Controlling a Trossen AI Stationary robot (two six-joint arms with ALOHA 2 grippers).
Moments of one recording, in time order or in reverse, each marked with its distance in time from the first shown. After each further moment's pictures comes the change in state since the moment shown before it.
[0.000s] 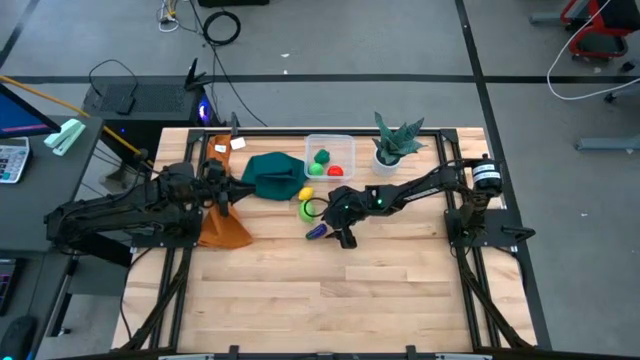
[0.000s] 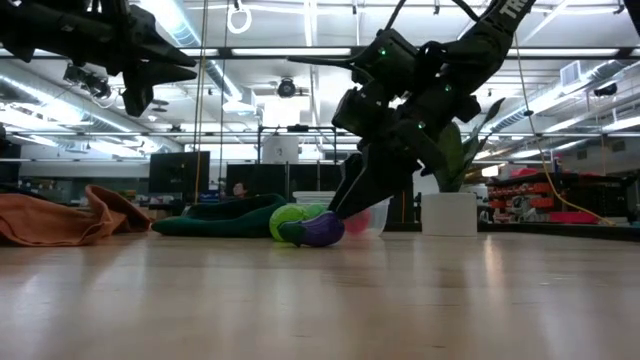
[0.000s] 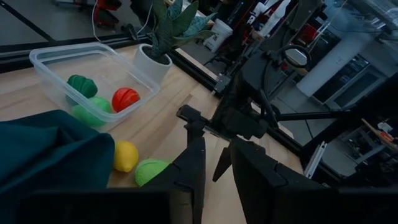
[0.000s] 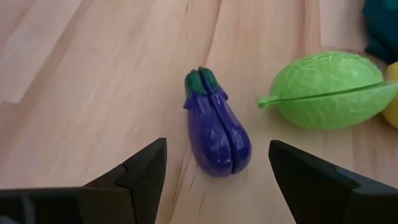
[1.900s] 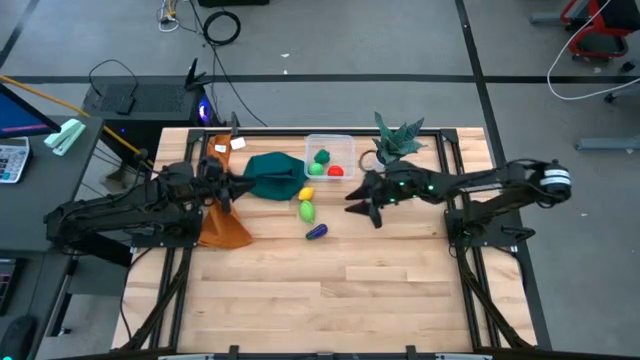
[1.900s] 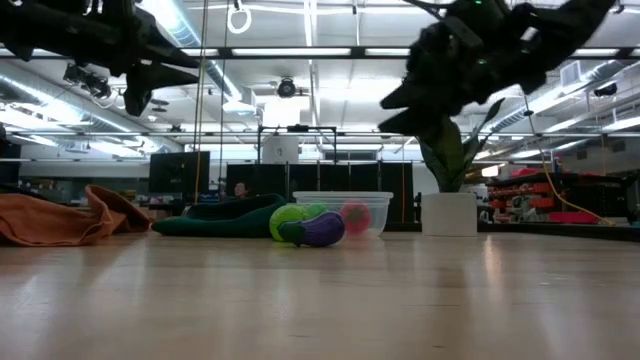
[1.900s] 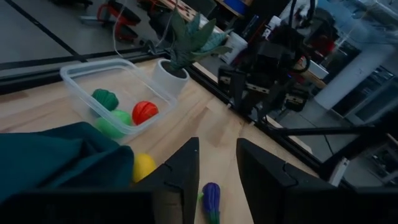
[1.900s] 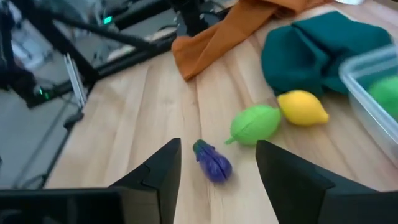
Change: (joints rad) left arm 0.001 0.002 0.000 0.013 -0.084 0.013; right arm -0.141 -0.560 -0.376 0.227 -0.080 0.479
